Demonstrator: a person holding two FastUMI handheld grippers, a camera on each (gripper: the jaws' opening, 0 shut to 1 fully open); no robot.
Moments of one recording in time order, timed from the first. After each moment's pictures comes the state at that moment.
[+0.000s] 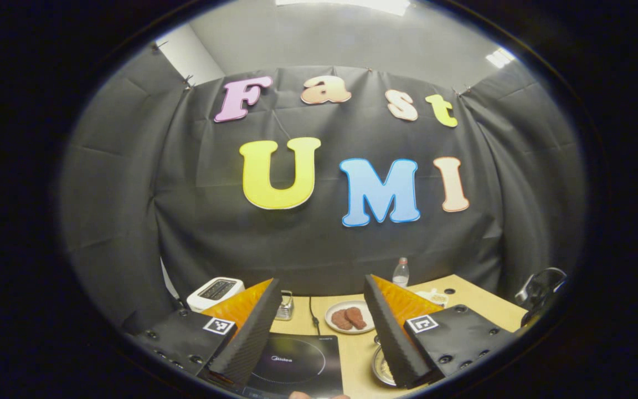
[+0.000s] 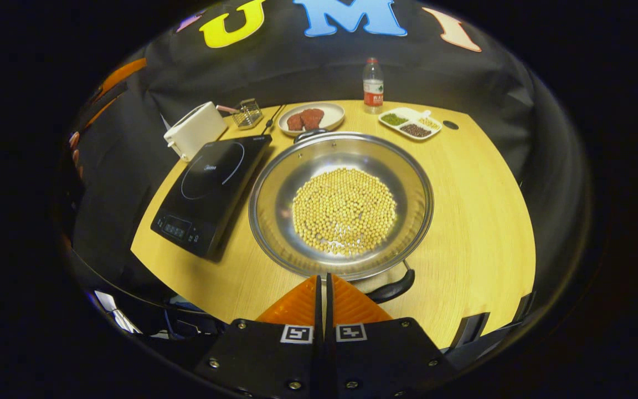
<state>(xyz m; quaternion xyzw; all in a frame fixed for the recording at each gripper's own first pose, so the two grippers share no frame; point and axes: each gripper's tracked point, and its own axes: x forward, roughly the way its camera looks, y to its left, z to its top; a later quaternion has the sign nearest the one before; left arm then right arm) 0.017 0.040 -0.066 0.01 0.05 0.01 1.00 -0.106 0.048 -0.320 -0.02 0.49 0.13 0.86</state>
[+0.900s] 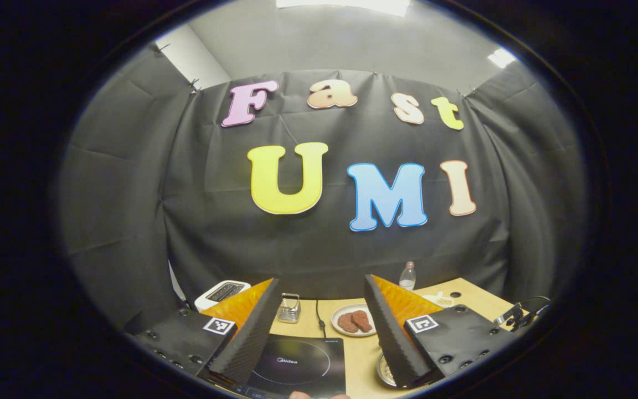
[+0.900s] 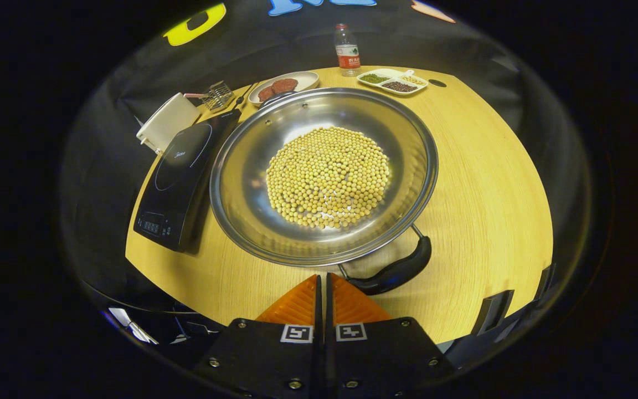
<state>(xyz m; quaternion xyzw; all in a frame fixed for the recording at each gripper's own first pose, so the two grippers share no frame) 0.014 0.038 -0.057 0.01 0.04 0.02 1.00 -0.105 0.029 -0.360 0.02 0.54 0.09 0.84</state>
